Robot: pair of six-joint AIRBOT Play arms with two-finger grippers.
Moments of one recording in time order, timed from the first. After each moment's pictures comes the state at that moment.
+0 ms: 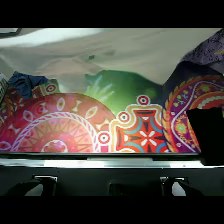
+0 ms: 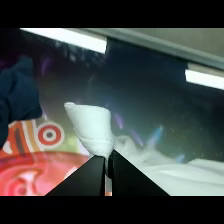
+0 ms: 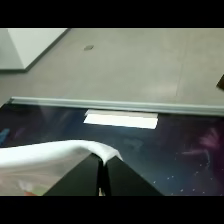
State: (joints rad) left arm 0.03 -1.09 2.06 1.59 -1.40 -1.81; right arm -0.42 -1.01 2.12 -0.79 1.34 1.41
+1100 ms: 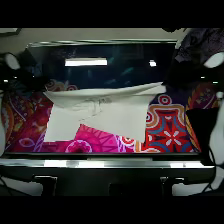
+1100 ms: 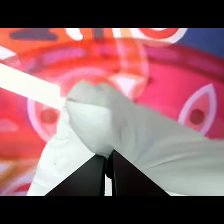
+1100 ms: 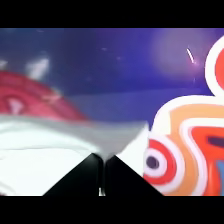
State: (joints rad) left arm 0.03 -1.72 1.80 1.58 -1.42 -1.91; right arm -0.12 -1.65 1.70 -1.09 1.28 1.64
